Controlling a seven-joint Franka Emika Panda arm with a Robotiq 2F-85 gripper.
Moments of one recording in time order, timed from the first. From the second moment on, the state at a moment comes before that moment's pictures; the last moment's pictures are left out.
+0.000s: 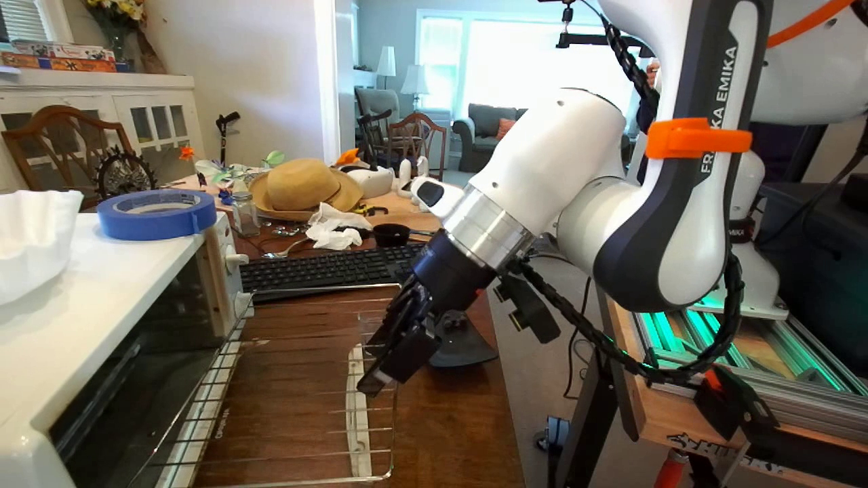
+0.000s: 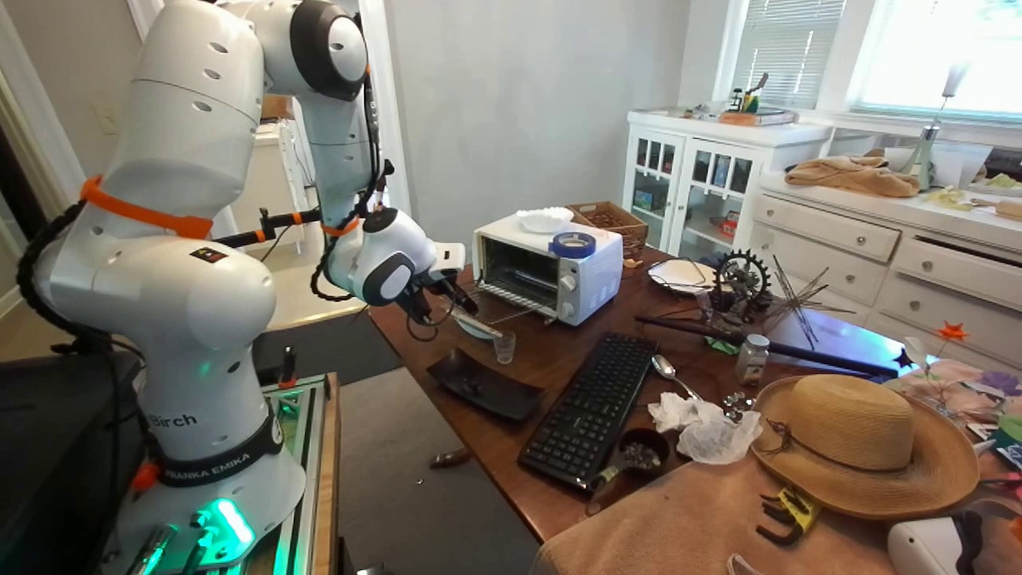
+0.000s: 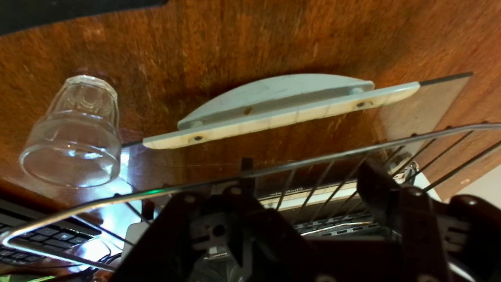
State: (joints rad) arm 0.91 0.54 0.02 -2.53 0.38 3.73 0.18
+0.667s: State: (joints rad) arm 0.74 0.54 0.14 -2.54 0.27 3.75 0.13
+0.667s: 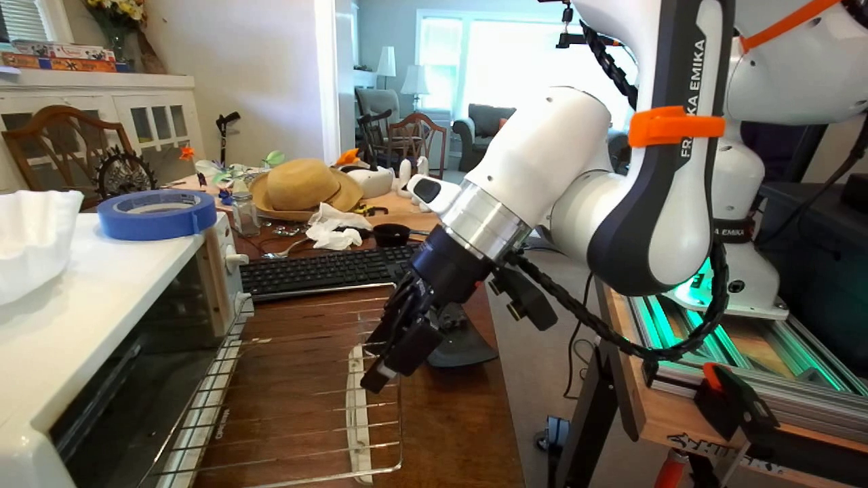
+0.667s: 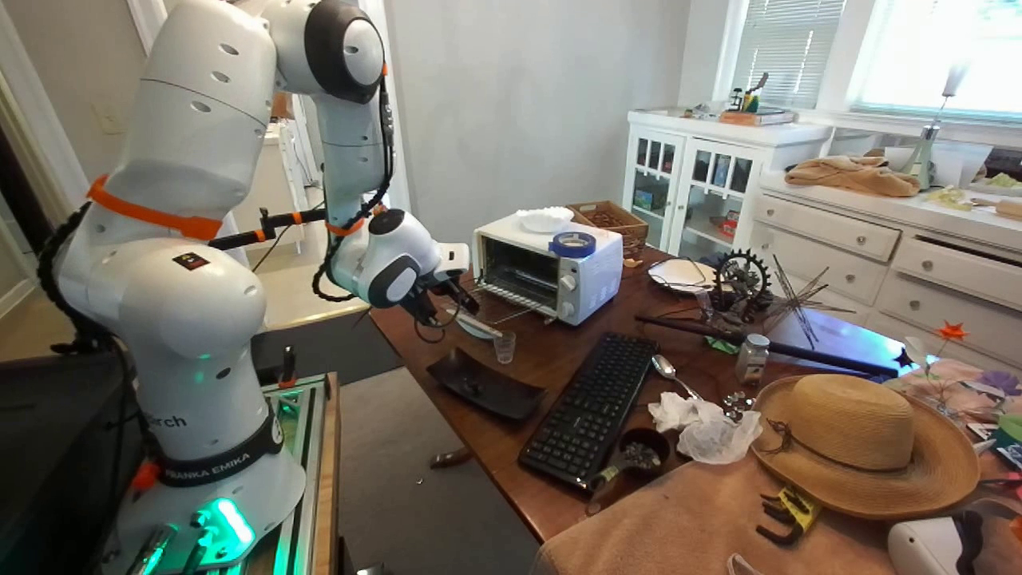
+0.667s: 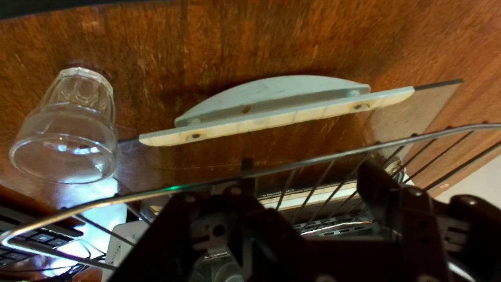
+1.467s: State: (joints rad) arm 0.60 0.56 0.23 -2.52 0.17 3.74 0.10
